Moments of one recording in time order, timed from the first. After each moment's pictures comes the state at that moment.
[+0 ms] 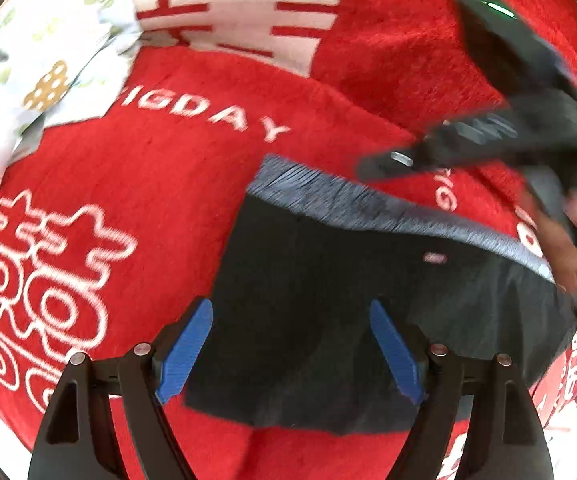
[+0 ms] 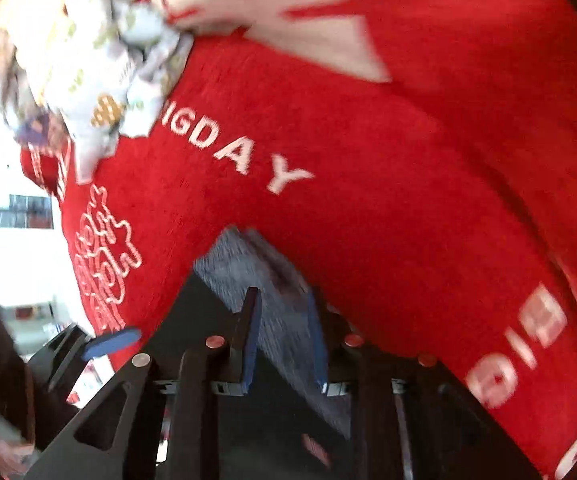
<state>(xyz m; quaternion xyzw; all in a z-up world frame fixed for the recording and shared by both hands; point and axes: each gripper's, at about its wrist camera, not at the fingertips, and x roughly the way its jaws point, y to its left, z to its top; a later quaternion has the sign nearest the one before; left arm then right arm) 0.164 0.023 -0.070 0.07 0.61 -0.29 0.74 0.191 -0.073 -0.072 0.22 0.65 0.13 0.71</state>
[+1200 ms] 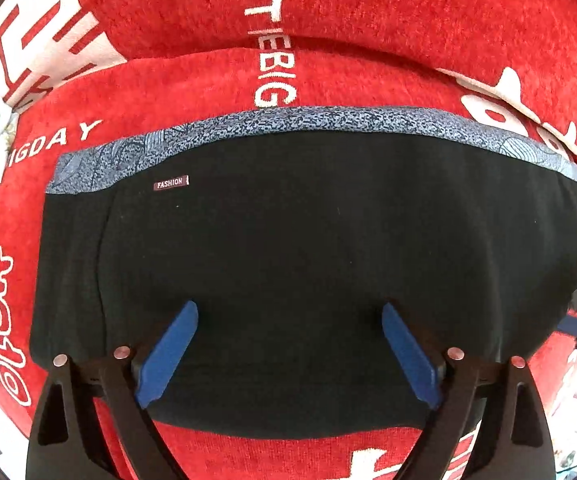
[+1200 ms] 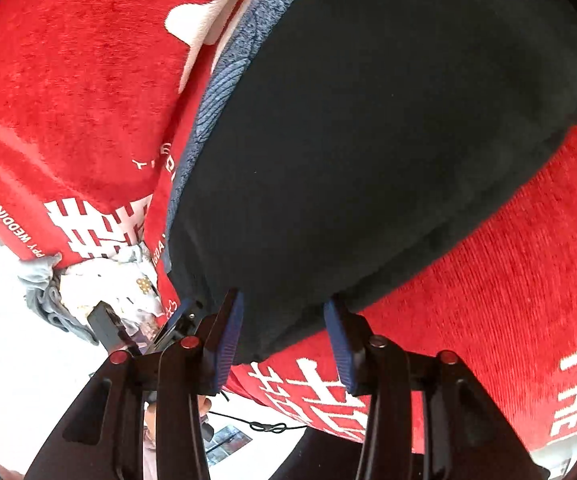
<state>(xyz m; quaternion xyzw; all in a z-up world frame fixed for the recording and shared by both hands) 0.043 -0.122 -0.088 0.23 0.61 -0.32 0.69 -0.233 -0.232 -0.104 0.68 0.43 -0.11 0.58</state>
